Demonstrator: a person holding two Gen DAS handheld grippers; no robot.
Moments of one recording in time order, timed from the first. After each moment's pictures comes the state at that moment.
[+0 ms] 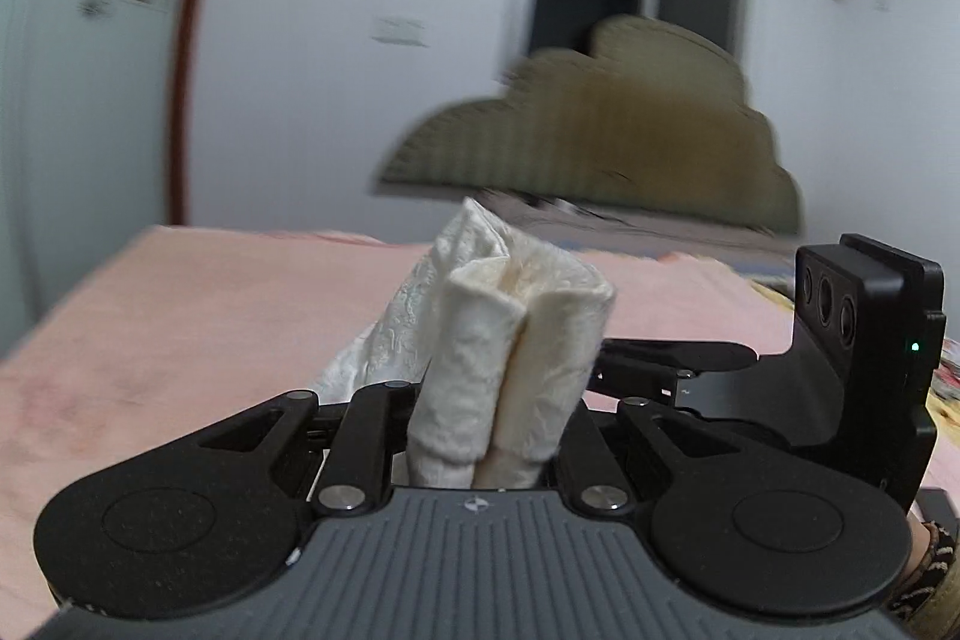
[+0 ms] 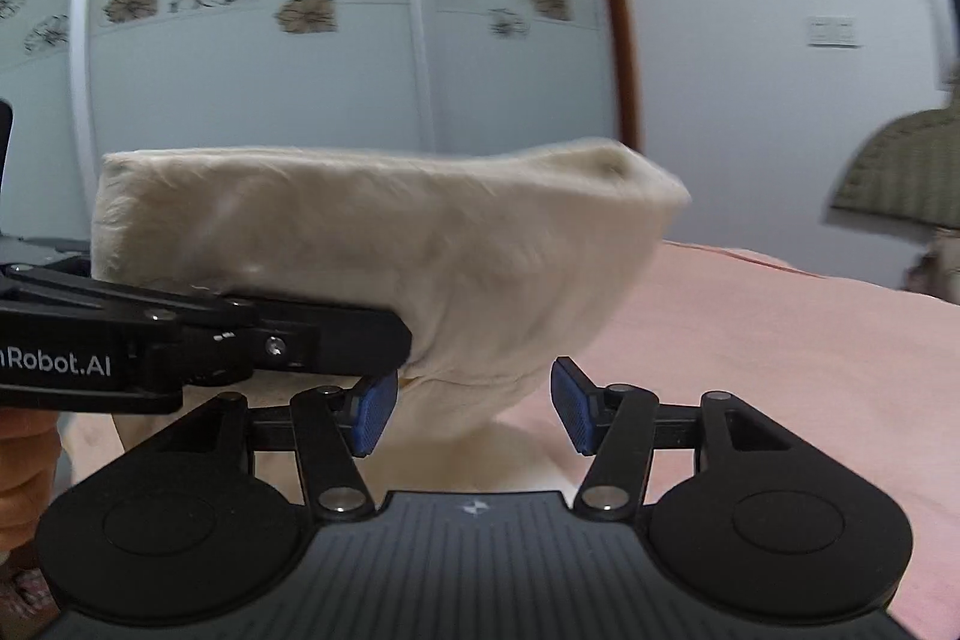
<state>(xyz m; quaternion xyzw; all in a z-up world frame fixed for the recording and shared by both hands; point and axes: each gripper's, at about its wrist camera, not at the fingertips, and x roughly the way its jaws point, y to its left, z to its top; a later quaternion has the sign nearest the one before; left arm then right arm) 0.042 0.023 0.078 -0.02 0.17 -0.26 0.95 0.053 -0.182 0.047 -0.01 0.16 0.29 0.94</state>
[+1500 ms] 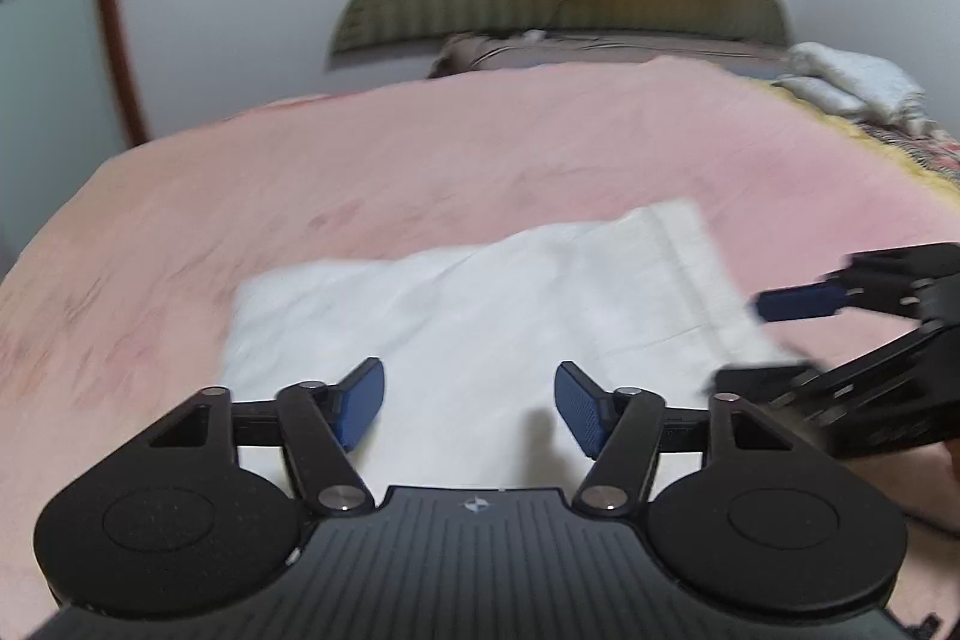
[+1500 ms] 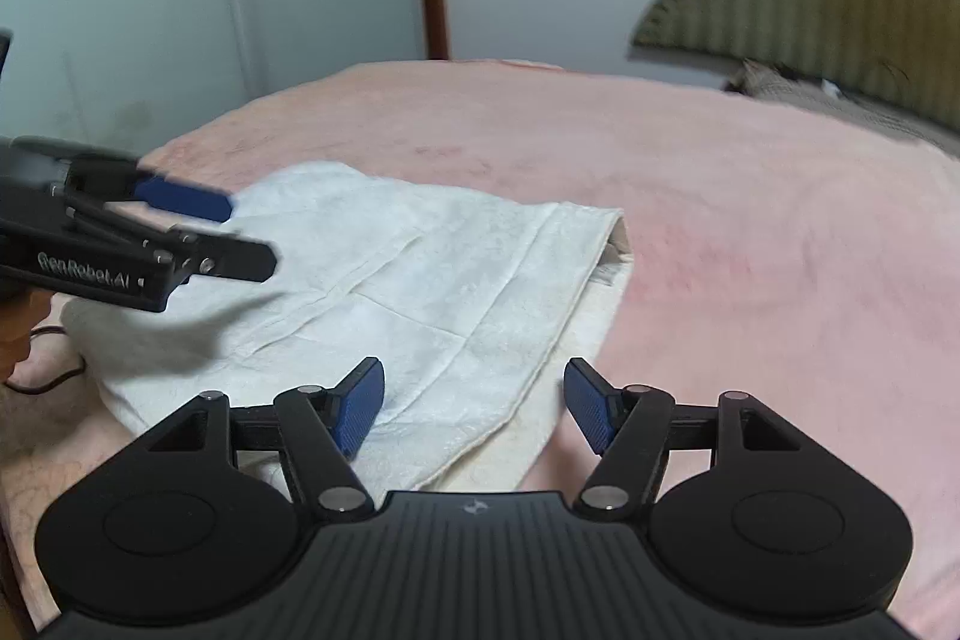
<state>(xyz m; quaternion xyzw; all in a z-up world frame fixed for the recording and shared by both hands) 0.051 -0.017 -0.018 0.12 0.27 -0.24 0.92 -0.036 -0.275 -0.013 0.01 0.29 0.12 0.95</state>
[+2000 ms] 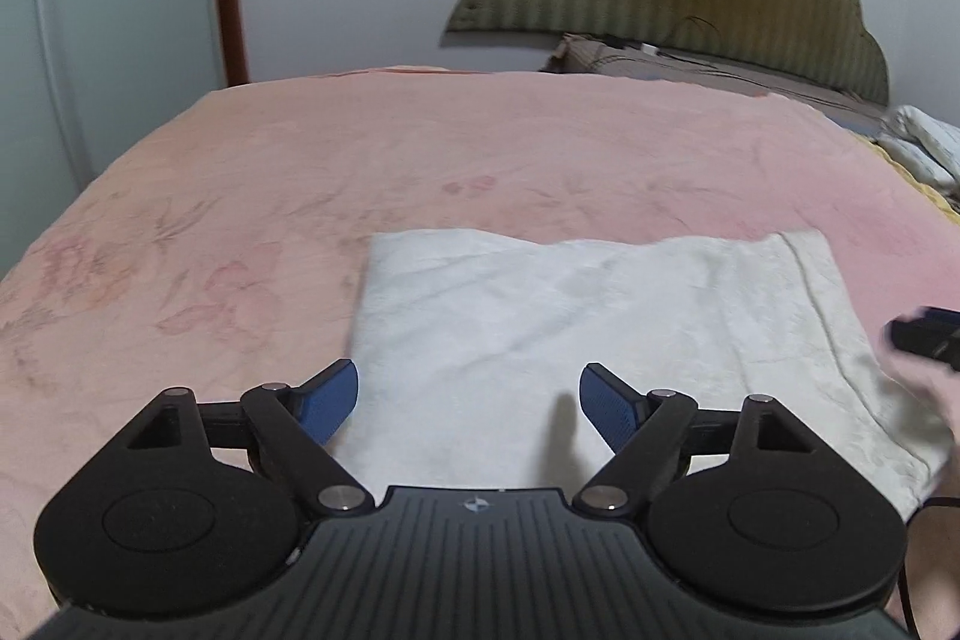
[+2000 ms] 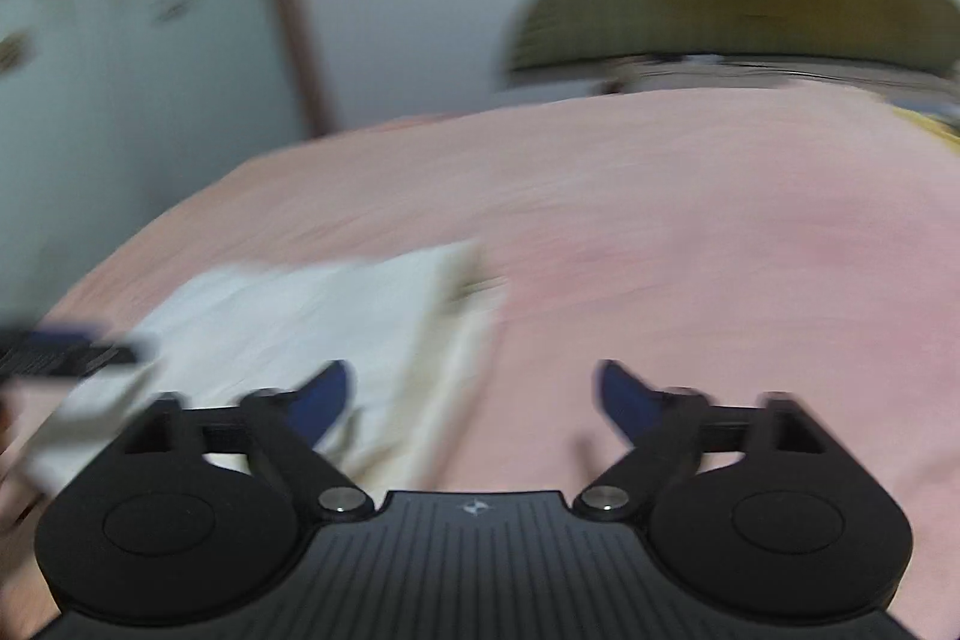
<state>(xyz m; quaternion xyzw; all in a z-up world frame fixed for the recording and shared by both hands) 0.073 0.037 -0.010 0.05 0.29 -0.16 0.94 -0.044 -0.330 -0.014 0.12 0.24 -0.03 0.96</state>
